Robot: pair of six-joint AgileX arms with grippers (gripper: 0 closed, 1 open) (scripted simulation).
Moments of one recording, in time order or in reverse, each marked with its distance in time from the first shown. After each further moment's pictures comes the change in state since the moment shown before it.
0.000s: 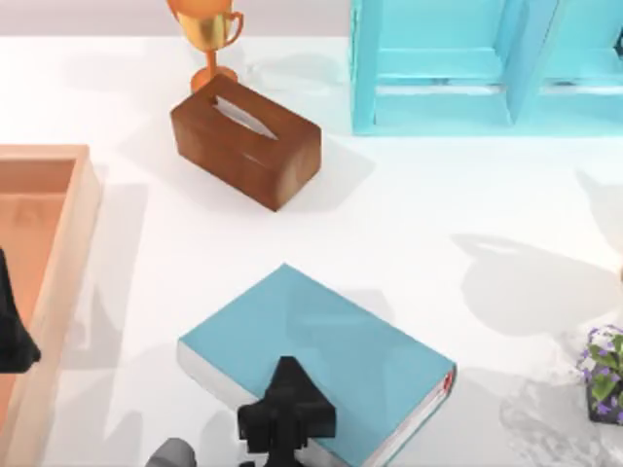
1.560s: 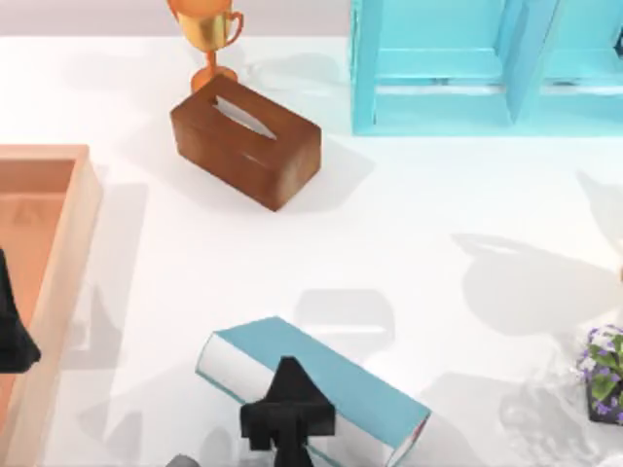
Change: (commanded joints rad) left arm 0.000 0.000 0.000 0.000 0.000 0.000; right arm 0.000 0.070 -0.041 0.107 0.001 0.004
